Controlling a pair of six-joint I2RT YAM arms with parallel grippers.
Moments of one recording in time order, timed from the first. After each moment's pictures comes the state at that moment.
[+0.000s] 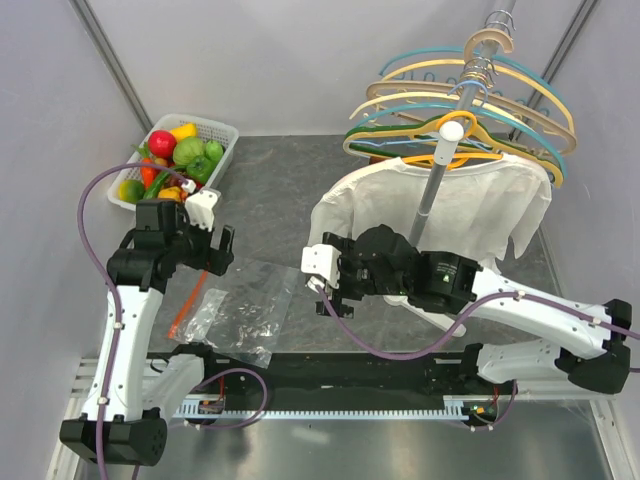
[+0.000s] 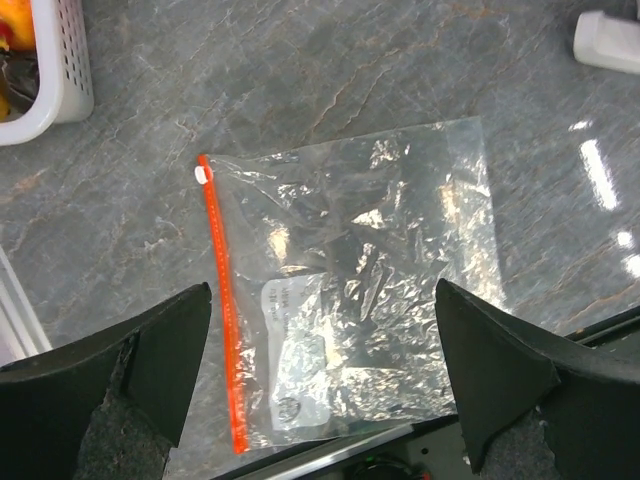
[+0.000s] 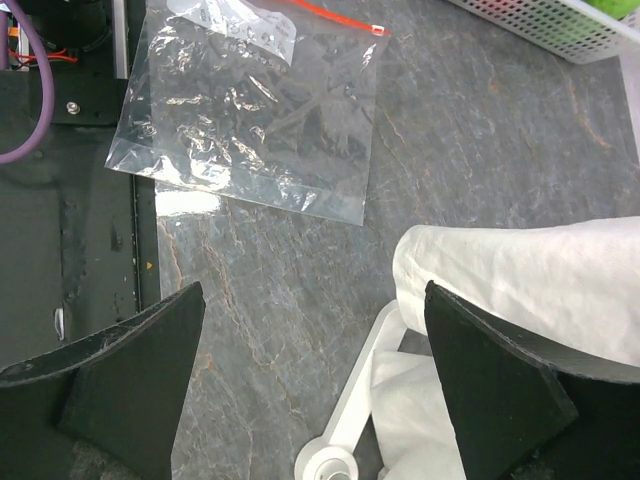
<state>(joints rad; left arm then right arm) -0.03 0.89 1.06 -0.96 0.24 0.27 1.18 1.19 1.24 -0.56 -0.07 -0.40</state>
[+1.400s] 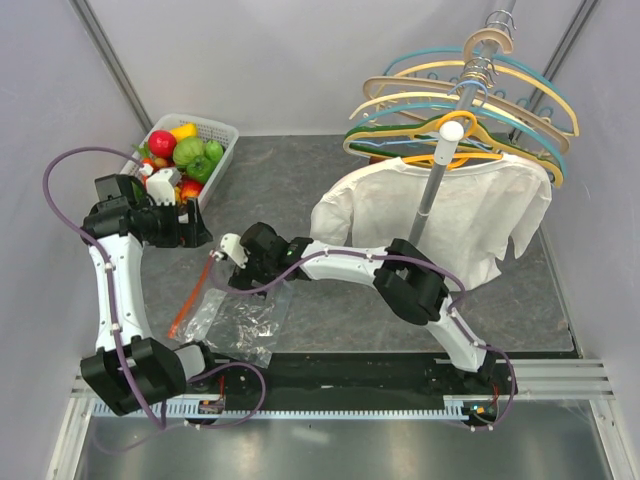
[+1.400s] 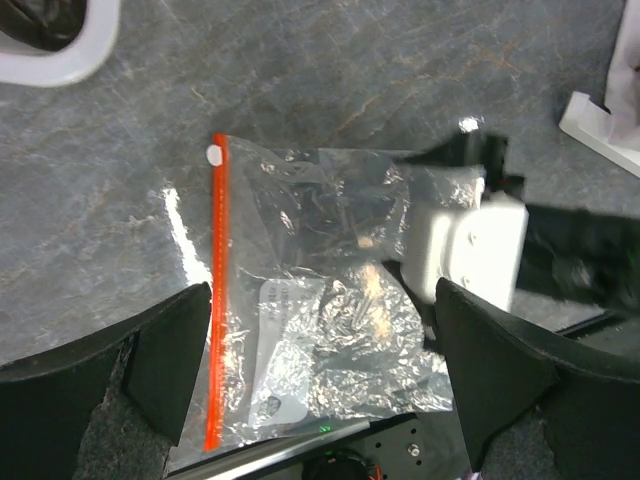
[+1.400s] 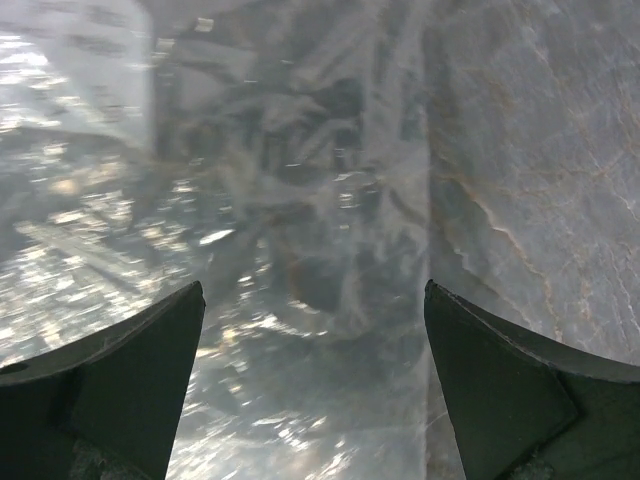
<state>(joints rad) 0.35 1.19 1.23 -1.03 0.51 0.31 1.10 2.23 1.73 -0.28 -0.06 -0.23</state>
